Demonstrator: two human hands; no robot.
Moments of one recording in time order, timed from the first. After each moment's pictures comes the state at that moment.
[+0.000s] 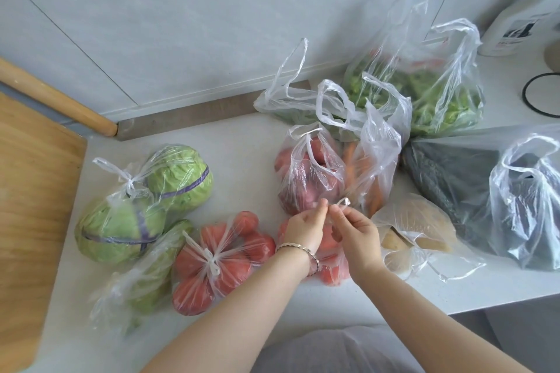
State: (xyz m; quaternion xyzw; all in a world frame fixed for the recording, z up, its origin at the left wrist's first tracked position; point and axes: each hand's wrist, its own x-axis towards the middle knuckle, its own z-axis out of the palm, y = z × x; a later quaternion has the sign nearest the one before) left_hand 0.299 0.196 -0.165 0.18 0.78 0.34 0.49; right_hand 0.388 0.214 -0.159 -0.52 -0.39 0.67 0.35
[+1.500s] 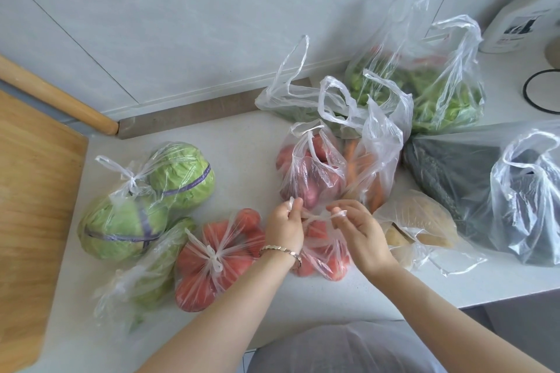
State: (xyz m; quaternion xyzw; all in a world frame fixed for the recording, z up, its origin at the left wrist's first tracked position) left_hand 0.277 0.181 -0.148 0.29 0.83 0.33 0.33; right_hand 0.401 0.217 -0.147 -0.50 -0.63 0.55 0.23
